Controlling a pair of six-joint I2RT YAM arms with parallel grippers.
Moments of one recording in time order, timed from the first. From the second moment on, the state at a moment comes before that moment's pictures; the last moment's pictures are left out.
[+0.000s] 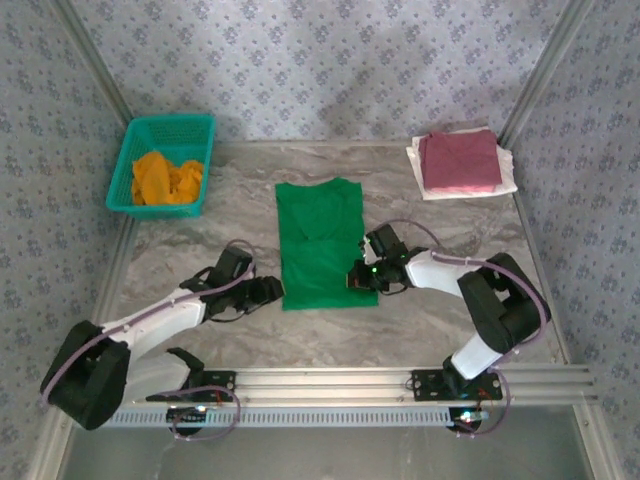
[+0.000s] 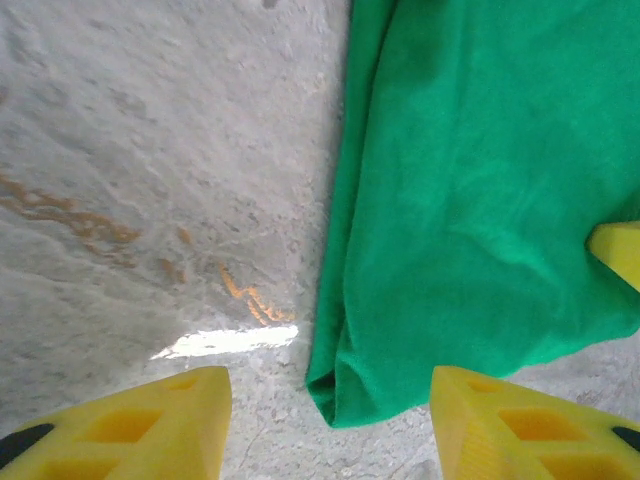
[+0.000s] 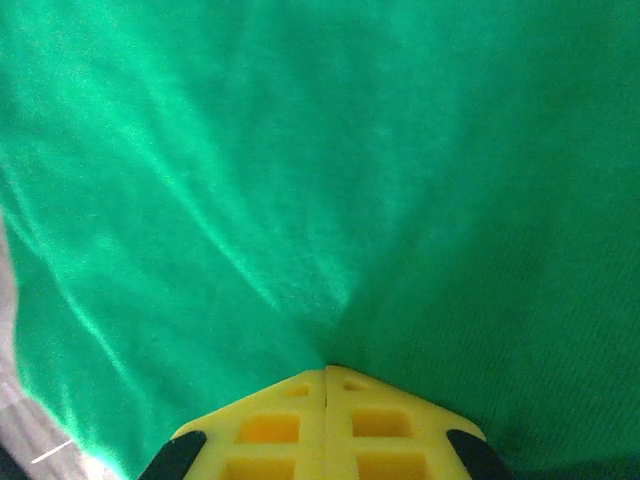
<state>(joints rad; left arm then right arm) -0.57 1.16 0.46 -0.27 0.29 -0.92 0.56 1.60 0.72 -0.18 -0.40 0.62</state>
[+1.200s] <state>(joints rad) -0.67 1.45 0.67 -0.40 0.25 -0.89 0.56 1.63 0.72 -0.09 -0.41 0.67</state>
